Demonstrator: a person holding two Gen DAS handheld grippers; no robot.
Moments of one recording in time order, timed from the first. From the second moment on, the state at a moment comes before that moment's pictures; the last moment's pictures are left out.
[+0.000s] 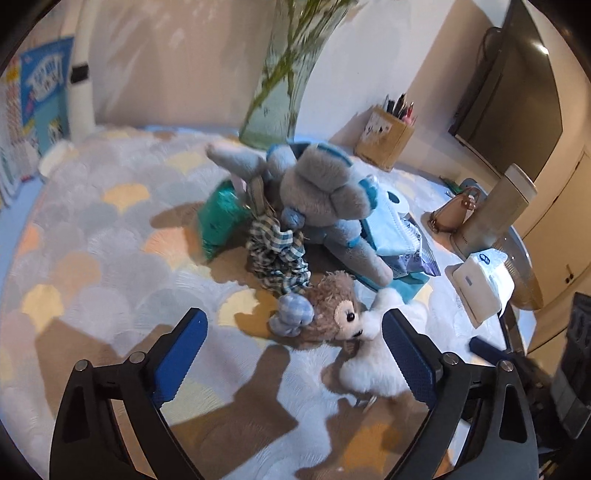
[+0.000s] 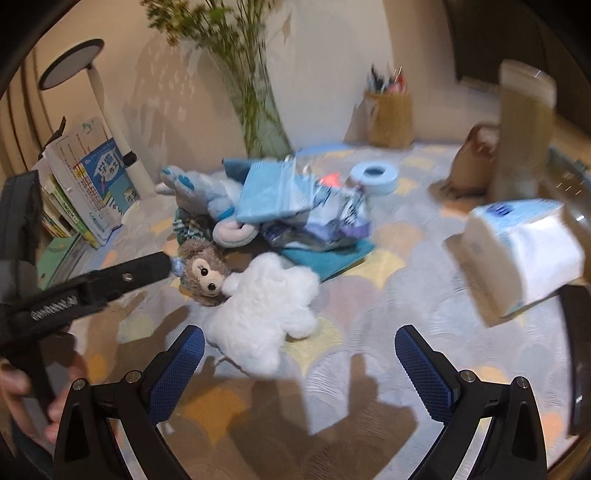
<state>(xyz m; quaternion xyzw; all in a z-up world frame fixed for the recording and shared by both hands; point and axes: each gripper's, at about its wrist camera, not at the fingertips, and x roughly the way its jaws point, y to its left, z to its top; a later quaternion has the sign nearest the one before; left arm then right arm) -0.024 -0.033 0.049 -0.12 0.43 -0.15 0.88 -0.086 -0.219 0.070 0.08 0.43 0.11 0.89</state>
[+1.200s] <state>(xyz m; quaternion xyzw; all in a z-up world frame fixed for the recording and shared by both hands) -0.073 -0.073 0.100 -0.09 0.38 -0.24 0.89 -0.092 -0.239 0.103 0.10 0.39 0.11 0.91</state>
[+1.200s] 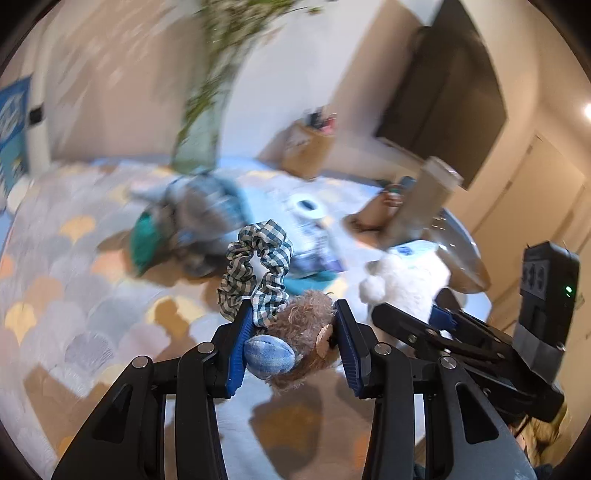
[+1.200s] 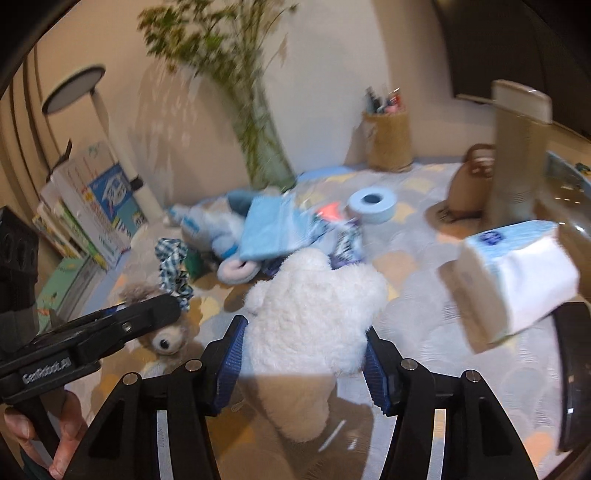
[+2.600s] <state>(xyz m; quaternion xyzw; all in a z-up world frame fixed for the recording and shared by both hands) -0.043 -0.440 0.159 0.13 0.29 -0.44 0.84 -0.110 -0.620 0.117 0.33 0.35 -0.17 0.86</state>
